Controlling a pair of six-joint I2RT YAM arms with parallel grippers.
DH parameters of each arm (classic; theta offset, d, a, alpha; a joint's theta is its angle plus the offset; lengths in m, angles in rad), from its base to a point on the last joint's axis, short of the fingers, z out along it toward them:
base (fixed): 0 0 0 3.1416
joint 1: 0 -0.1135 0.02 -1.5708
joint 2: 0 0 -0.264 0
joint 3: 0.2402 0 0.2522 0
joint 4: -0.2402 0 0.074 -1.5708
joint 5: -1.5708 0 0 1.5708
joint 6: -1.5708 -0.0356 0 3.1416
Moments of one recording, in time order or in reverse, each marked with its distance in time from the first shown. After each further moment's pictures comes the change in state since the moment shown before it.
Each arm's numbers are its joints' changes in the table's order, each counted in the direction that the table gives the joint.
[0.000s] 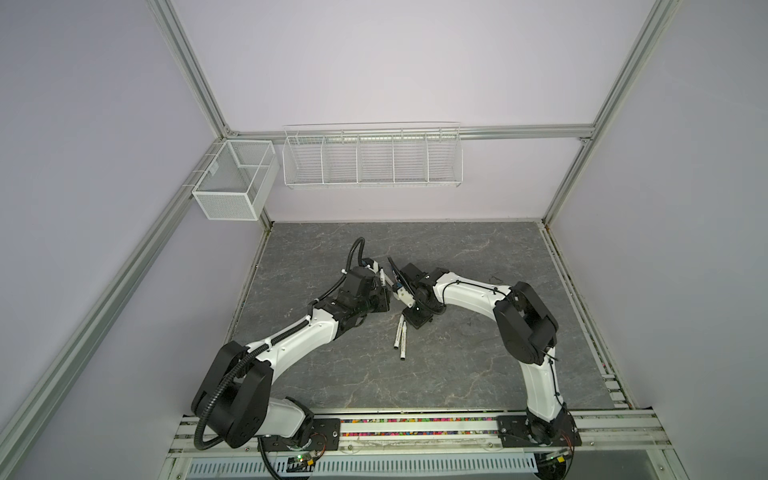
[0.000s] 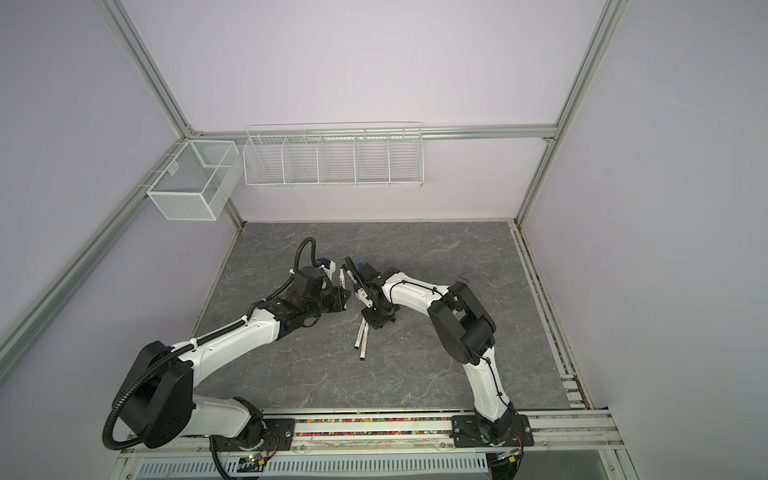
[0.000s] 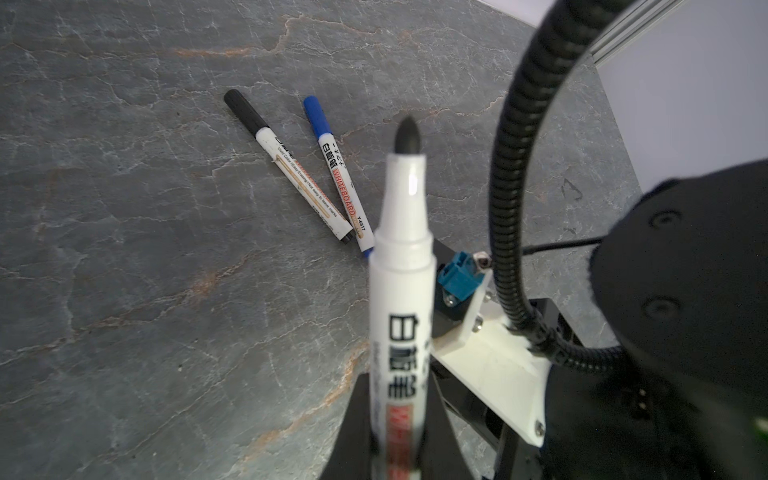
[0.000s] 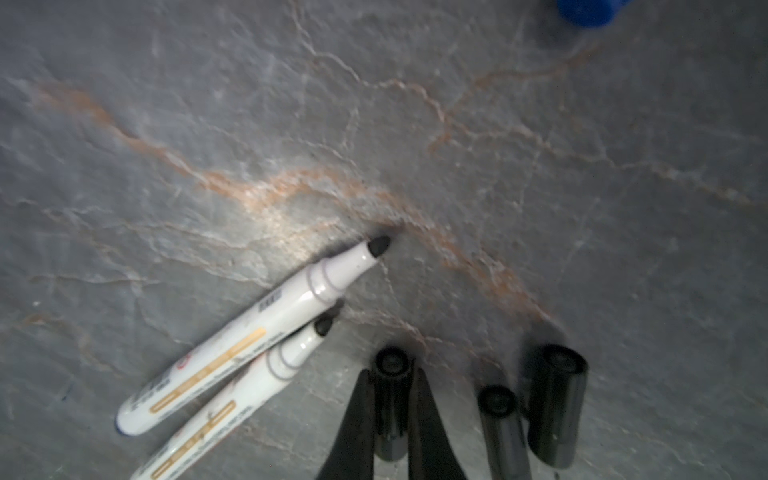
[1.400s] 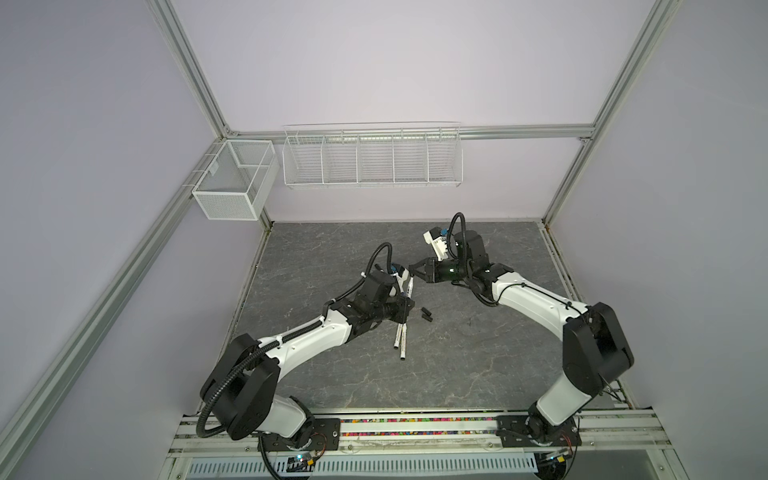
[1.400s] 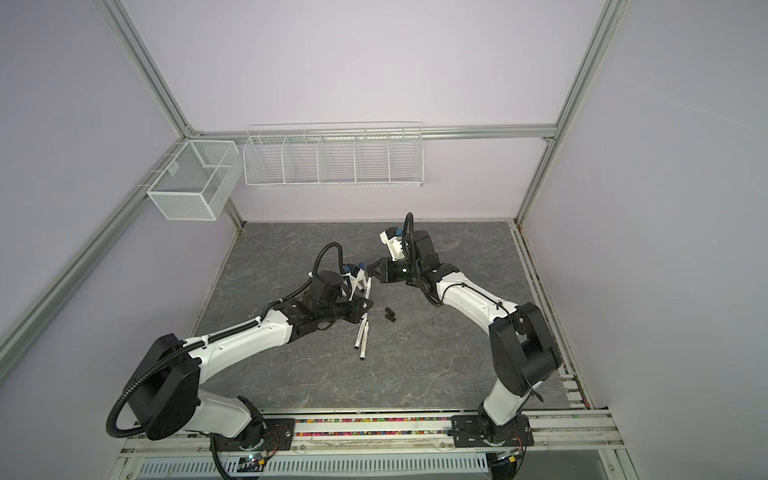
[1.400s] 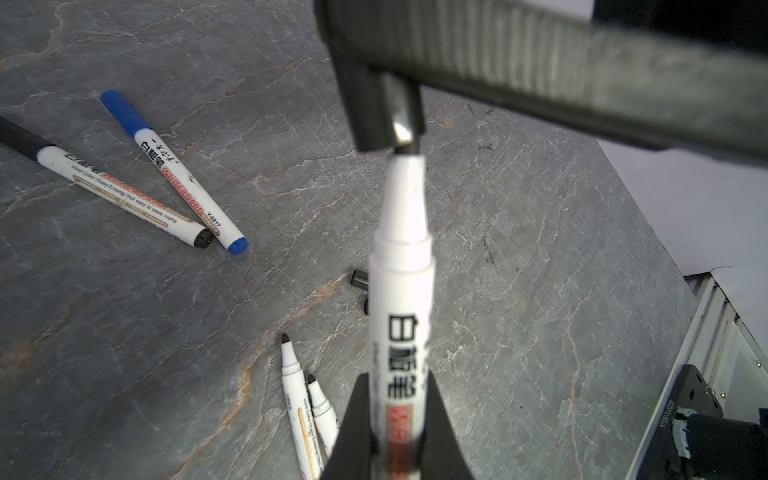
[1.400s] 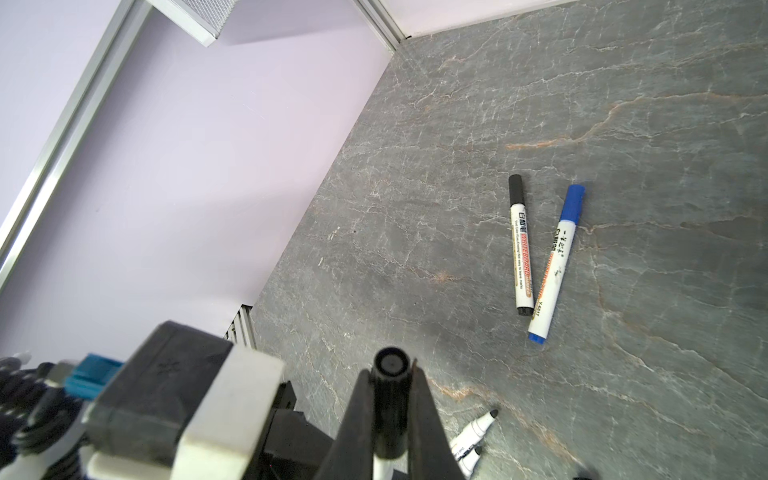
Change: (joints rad) left arm 0.143 -0.050 0.047 0.018 -0.100 -0.172; right arm 0.253 0.397 -0.312 0.760 0.516 -0.434
